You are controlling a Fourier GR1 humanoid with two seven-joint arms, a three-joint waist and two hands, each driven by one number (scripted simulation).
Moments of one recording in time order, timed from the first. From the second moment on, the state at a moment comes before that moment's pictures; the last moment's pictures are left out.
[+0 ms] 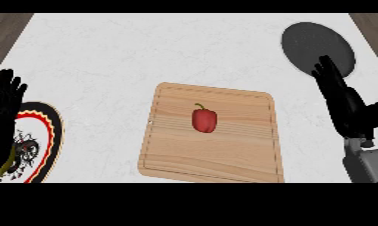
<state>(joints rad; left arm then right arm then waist) 0.08 0.61 -0.05 -1.64 0.39 0.32 -0.09 -0.16 -0.47 0.12 -1.36 -0.39 -0.12 -0.10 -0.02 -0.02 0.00</state>
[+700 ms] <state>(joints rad) -0.06 0.49 -0.16 -1.61 0.42 0.33 0.07 -0.35 -0.58 0.41 -1.73 0.08 -0.22 0.03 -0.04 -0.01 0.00</state>
